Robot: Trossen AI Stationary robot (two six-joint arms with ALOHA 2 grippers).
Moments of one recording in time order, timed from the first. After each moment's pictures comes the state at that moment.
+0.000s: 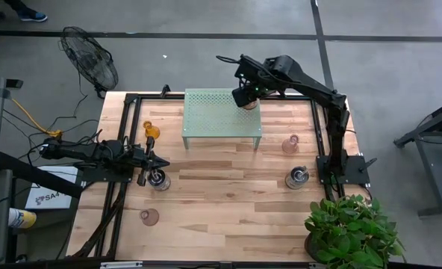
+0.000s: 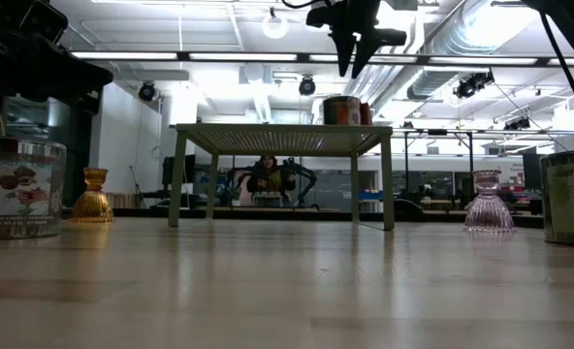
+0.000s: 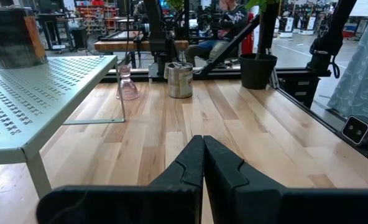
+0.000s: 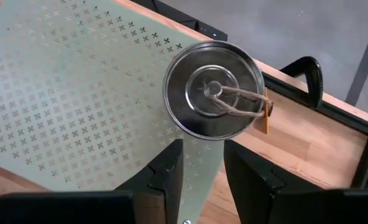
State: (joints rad) left arm -0.18 0.01 0.07 -0.11 -0.10 -0.01; right arm -0.41 1.95 2.32 -1.57 0.29 0.69
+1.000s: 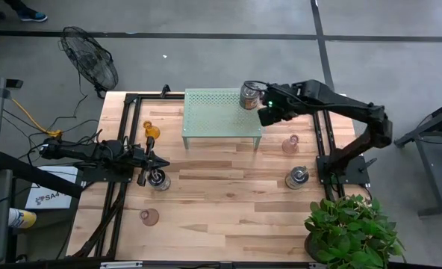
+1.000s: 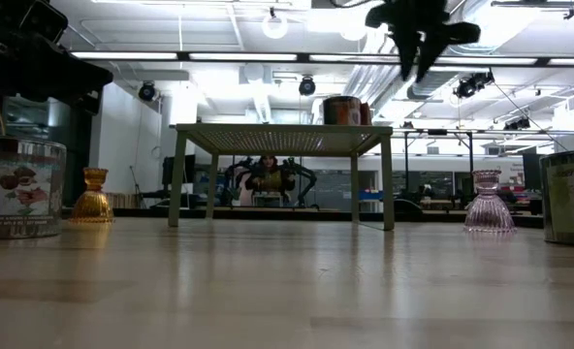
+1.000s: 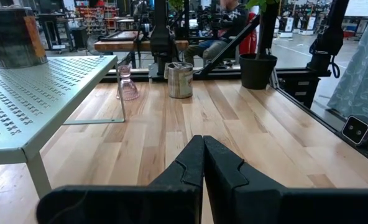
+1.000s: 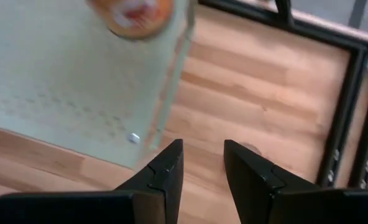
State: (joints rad) left arm -0.18 0.01 0.07 -0.11 -0.10 -0.01; right arm -0.30 1.49 1.62 -1.43 0.30 0.95
